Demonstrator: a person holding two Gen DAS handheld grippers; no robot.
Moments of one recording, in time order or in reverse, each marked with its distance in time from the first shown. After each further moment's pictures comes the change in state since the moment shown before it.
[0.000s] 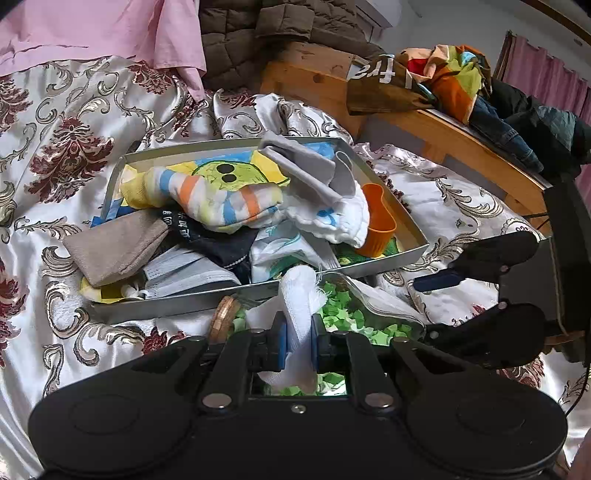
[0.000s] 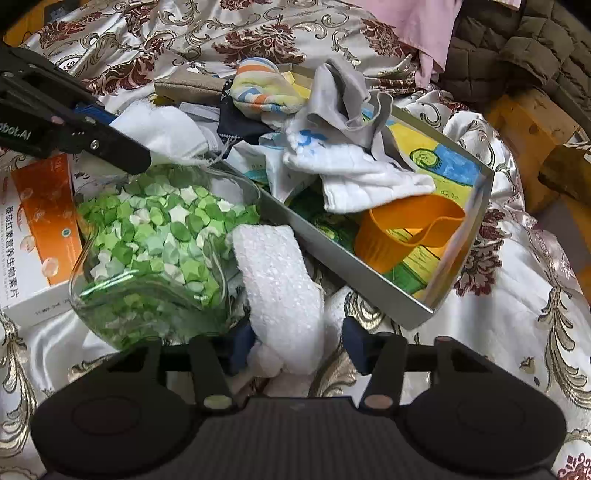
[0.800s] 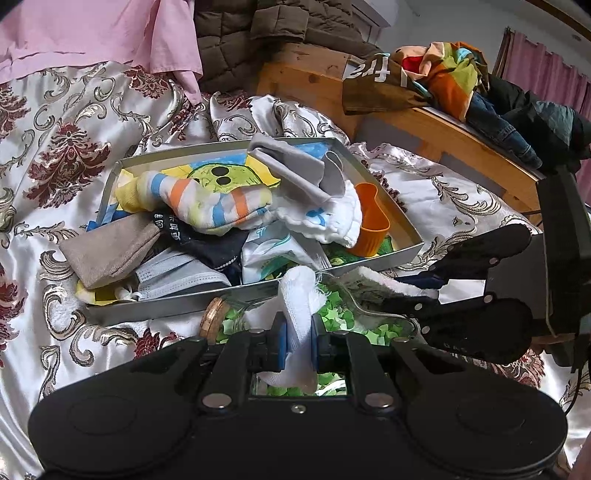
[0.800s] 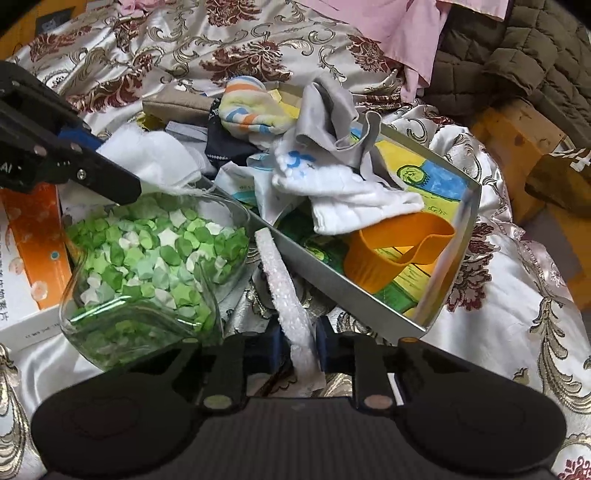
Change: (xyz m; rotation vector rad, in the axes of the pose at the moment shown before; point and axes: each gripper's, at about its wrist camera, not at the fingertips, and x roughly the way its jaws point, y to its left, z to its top) left arm 0.000 -0.010 0.000 0.017 -0.003 0.015; right arm 0.000 0.001 0.003 0.022 -0.057 -0.034
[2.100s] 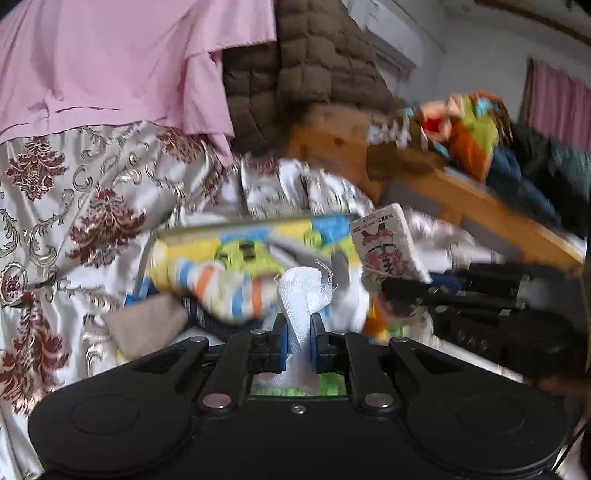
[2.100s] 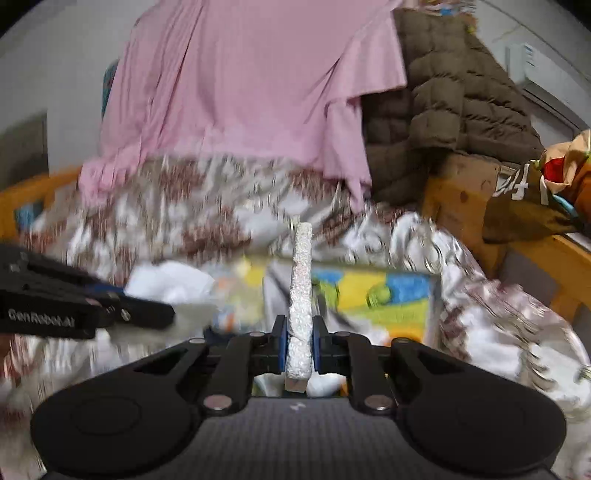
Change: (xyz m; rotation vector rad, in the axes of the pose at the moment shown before) left arm -0.035 -0.028 0.055 -0.044 -0.161 0.143; right arm -0.058 -0.049 0.039 0.378 -0.455 0.058
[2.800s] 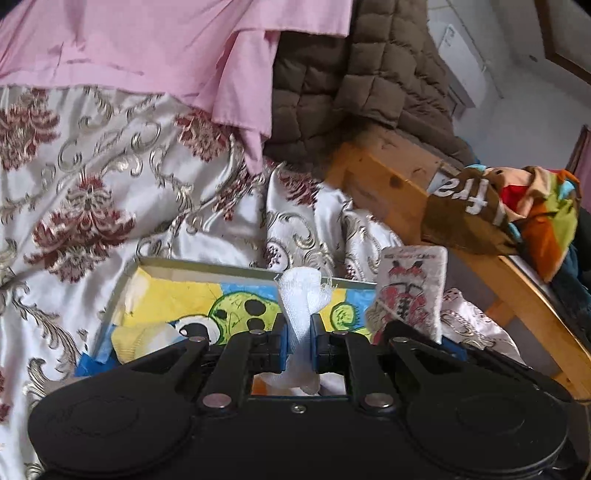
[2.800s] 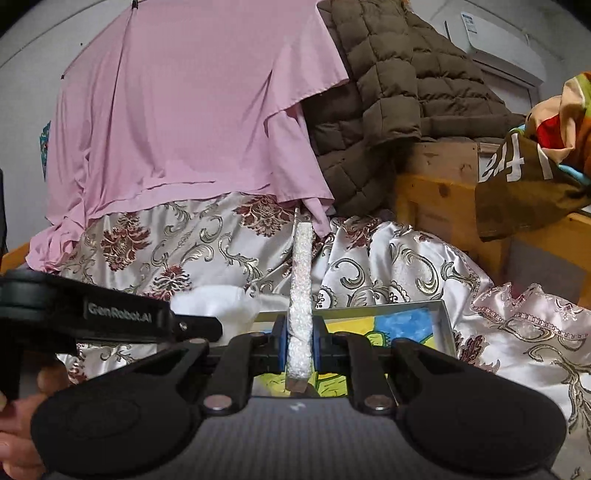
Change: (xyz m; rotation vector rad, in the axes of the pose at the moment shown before) left arm 0.125 0.042 0.080 -0.235 0.017 0.017; right arm 0.093 -0.044 0.033 0.196 -0.053 -0.076
